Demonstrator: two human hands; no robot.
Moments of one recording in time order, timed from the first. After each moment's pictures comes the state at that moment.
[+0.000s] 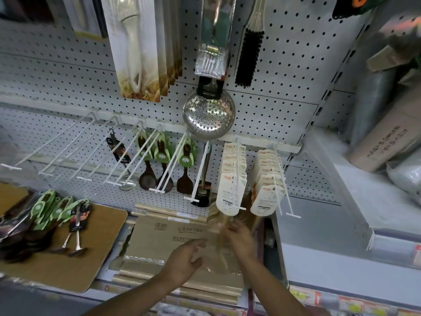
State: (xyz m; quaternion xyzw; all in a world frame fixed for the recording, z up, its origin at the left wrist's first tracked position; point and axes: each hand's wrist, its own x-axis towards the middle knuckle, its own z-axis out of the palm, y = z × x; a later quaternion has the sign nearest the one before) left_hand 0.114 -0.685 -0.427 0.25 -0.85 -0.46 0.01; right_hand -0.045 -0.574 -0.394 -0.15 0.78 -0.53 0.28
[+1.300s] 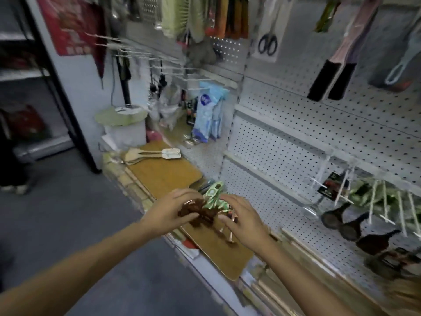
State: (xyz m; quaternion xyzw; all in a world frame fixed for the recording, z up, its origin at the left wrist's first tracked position) left_hand 0.705 -0.998 -0.301 0.32 -0.90 -0.16 0.25; right_hand 0.455 -0.922 -0.296 -0.76 0.59 -0.27 0.11
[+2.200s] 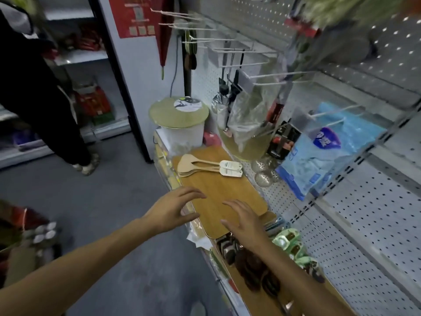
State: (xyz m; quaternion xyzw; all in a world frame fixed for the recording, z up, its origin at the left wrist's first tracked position) left_hand 0.878 -1.344 -0.357 0.48 -0.85 -0.16 0.16; right_hand 0.616 -1.332 -0.380 -0.78 0.53 -0.19 0.27
